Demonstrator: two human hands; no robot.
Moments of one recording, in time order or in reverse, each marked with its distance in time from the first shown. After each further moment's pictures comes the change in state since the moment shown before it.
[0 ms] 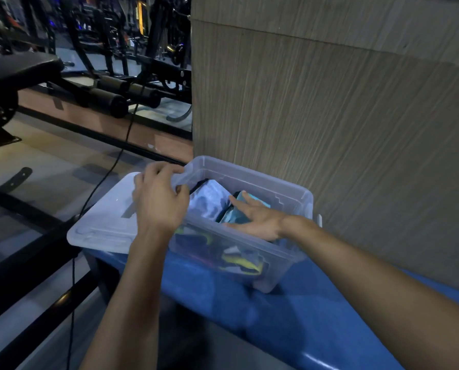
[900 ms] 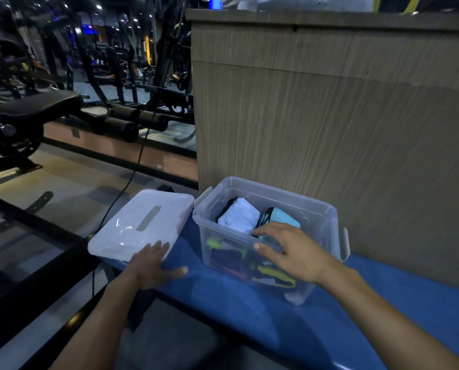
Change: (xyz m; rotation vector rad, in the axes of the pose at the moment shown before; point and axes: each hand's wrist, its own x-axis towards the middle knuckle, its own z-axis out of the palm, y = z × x) left_hand -0.046 -0.106 -0.007 0.440 -0.850 -0.149; right_hand -0.083 0.036 0.042 0.019 0.518 -0.287
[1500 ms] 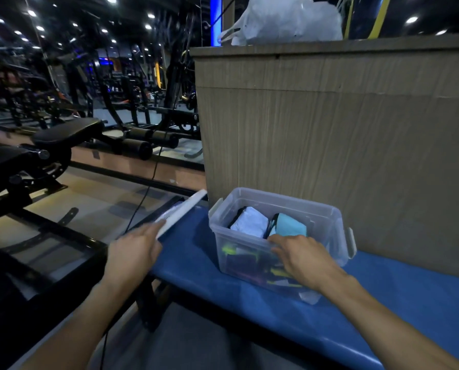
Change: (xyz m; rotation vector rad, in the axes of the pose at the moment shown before) left_hand -0.113 0.010 -0.047 0.220 0.883 0.270; right_hand -0.053 -0.015 0.002 -0.262 0.056 0.129
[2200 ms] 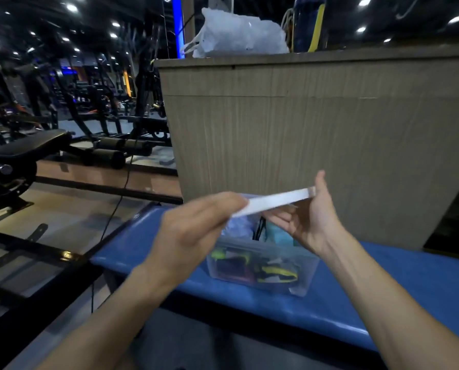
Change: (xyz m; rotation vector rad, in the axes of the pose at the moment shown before) left_hand -0.003 0.174 -0.116 -0.665 0.457 0.663; right_hand -0.053 -0.006 -0.100 2.047 0.277 0.559
